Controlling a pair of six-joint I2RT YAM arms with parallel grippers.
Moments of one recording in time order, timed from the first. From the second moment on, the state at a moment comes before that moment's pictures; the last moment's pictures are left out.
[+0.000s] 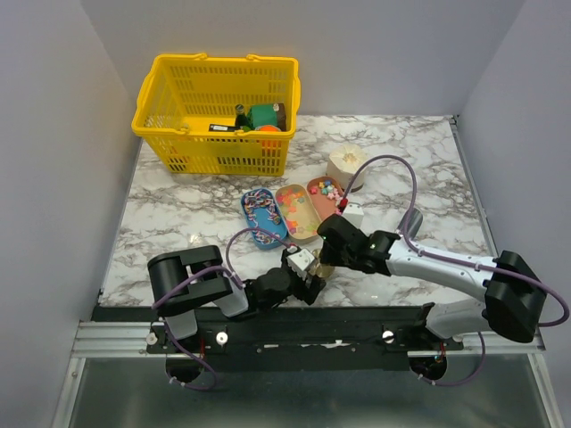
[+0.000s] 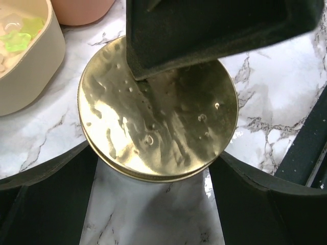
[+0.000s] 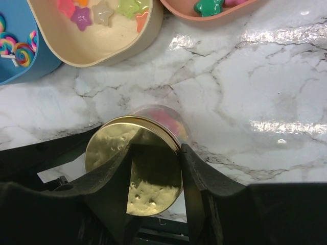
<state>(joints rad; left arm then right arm) -1.22 1.73 0.30 1.12 -0.27 -0.27 0.96 1.35 0.81 -0.49 0.38 0.92</state>
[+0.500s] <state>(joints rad) -1.21 1.77 0.31 1.15 -0.34 -0.24 0.95 1.37 0.75 -0.34 0.37 0.94</state>
